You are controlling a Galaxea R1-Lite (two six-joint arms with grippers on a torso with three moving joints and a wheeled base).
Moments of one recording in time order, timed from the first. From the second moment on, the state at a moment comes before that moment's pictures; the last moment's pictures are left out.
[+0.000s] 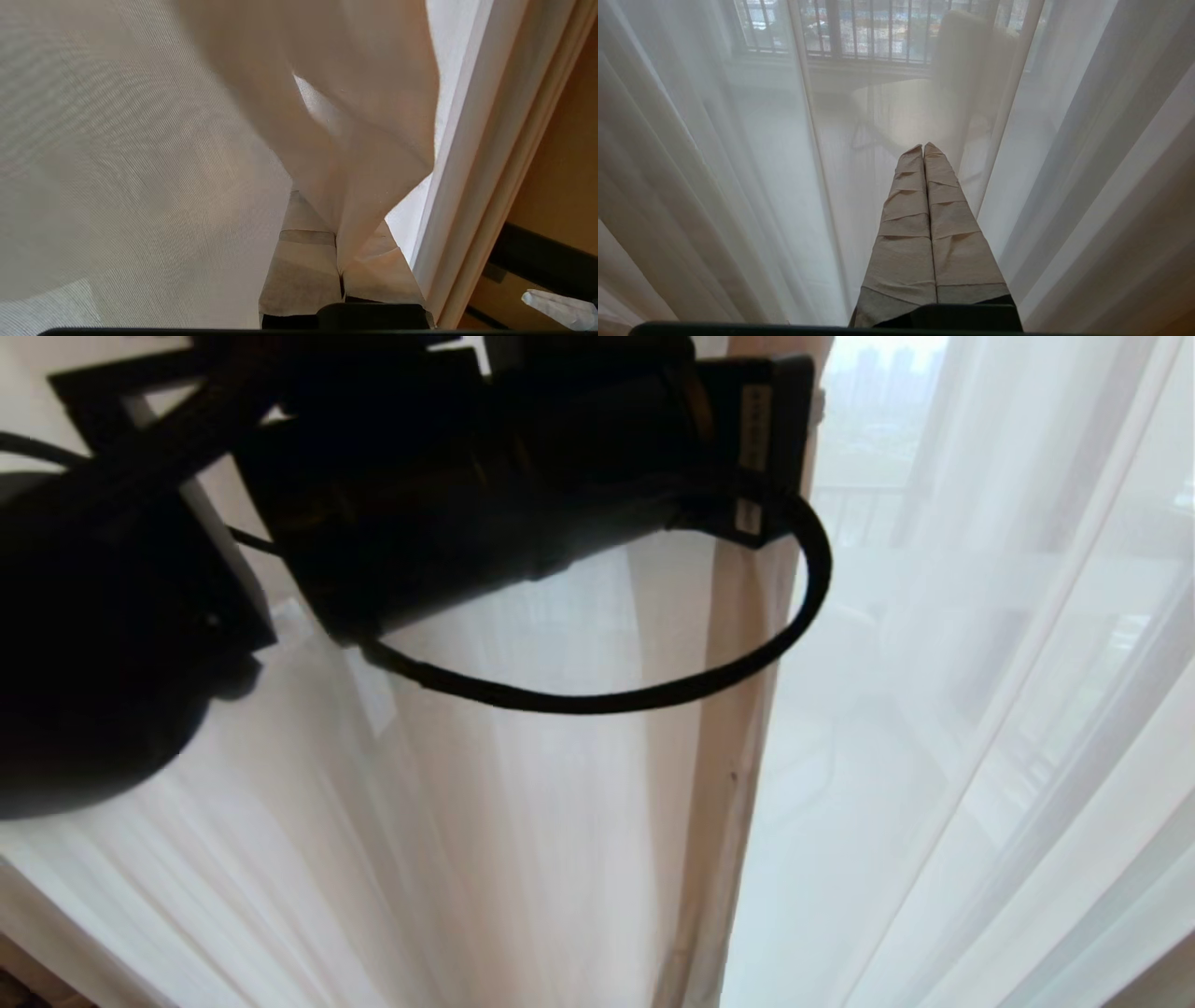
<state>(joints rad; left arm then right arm) -0.96 1.69 -1.44 -0.40 -0.06 -0.01 0.01 0.00 0.00 0.00 0.01 -0.03</state>
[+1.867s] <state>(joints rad) -0.13 1.54 -1.14 -0.42 0.18 -0.01 0.01 0.00 0.00 0.00 0.01 -0.03</state>
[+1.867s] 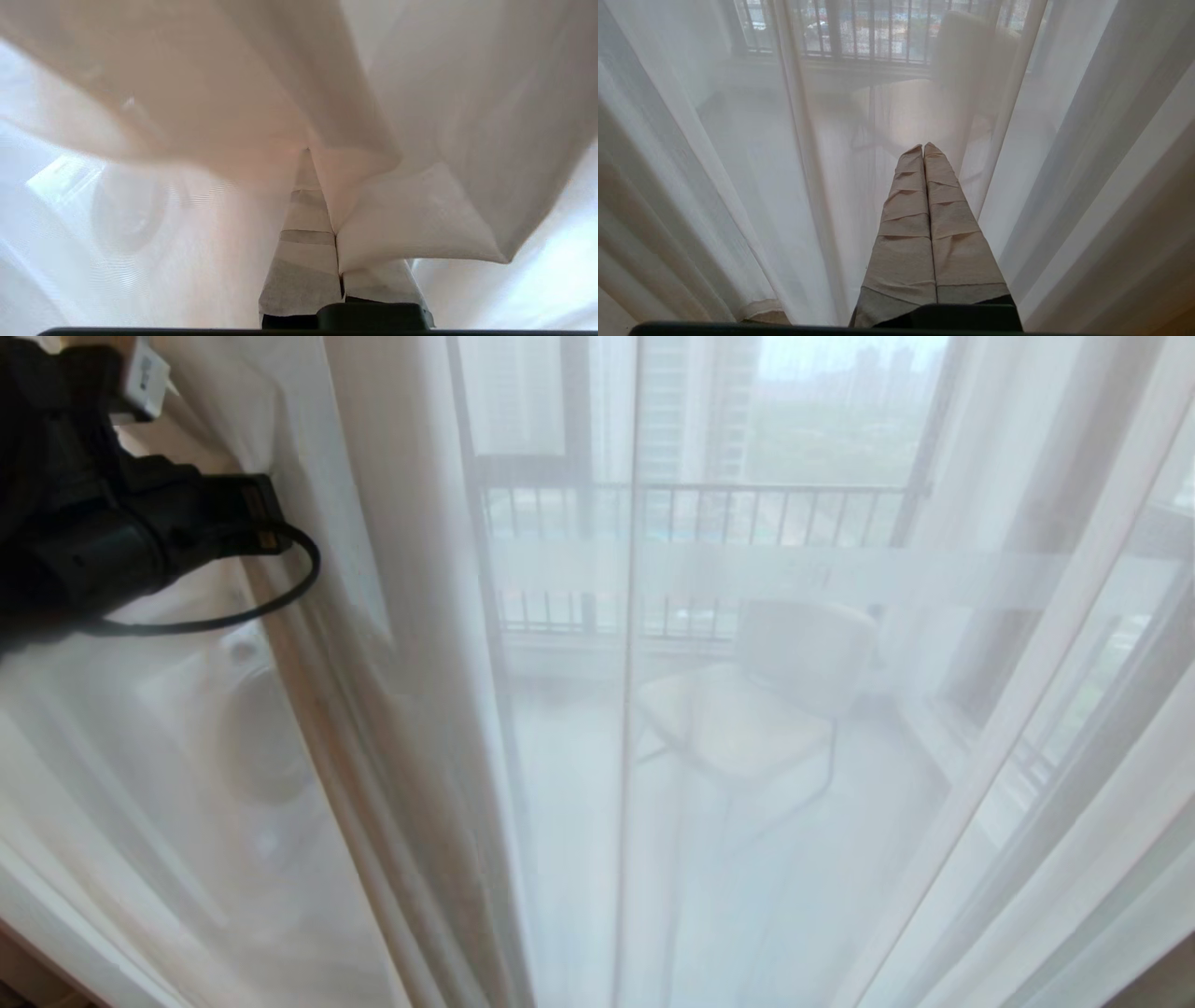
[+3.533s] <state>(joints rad) -0.09 1.00 -0.59 -0.44 0.19 -0.01 0.01 0.00 0.00 0.00 0.01 -0.03</state>
